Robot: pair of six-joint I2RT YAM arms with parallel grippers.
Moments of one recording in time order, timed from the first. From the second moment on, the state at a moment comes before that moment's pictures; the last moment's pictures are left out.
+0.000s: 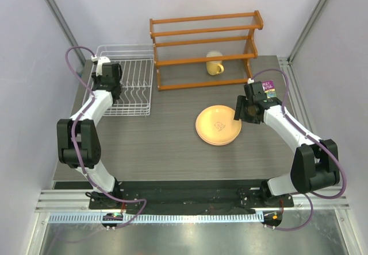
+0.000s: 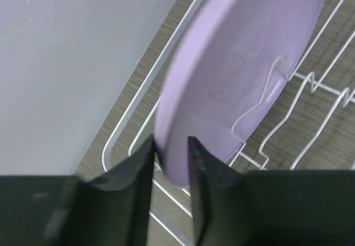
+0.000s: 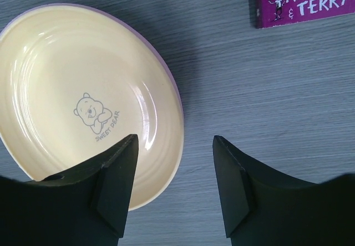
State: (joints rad) left arm -0.04 1.70 1.26 -0.20 -0.74 -0.06; right arm 0.23 1.41 1.01 -0.61 0.12 0.39
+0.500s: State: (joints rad) left arm -0.04 1.70 1.27 -0.21 -0.77 -0.06; right arm 0.23 1.41 1.01 -0.61 0.12 0.39
